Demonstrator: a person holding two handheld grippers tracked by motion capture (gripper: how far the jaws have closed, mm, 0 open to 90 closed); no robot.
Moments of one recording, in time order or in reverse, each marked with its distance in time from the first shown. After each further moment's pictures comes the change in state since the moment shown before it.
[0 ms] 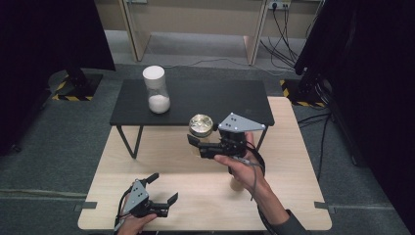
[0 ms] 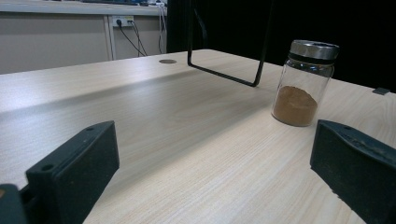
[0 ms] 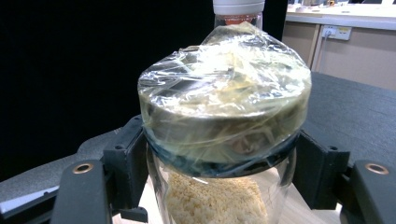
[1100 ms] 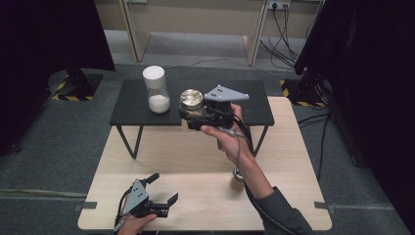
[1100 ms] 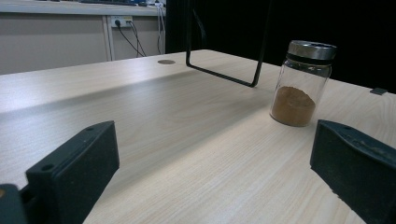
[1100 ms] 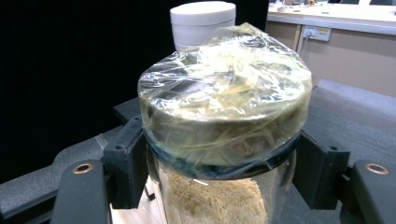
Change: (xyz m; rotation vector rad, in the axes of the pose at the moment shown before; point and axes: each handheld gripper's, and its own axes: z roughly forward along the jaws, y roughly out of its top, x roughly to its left) left arm -0.001 0.000 0.000 -0.002 -0.005 0.000; right arm -0.022 0.046 0.047 0.022 -0.079 0.004
